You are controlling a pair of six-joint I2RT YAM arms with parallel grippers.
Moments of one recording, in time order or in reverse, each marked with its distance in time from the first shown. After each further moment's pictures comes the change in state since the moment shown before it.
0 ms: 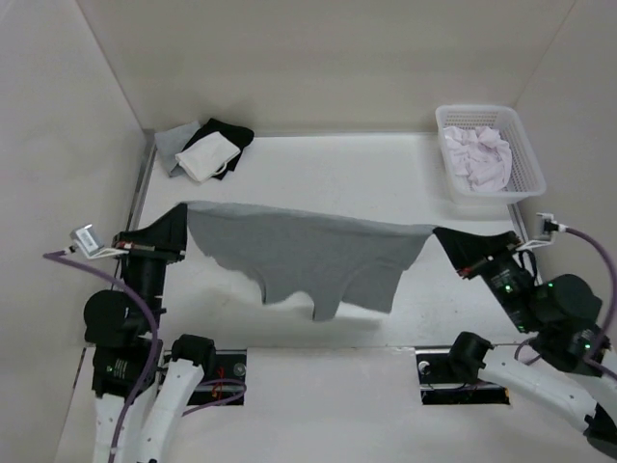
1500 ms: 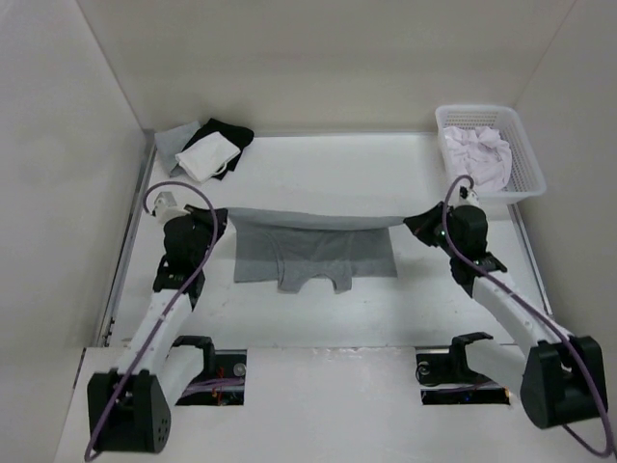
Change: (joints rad) left arm 0.145 0.642 -0.349 0.457 0.109 -0.095; right arm -0.710 0.735 -0.262 0.443 -0.552 0.027
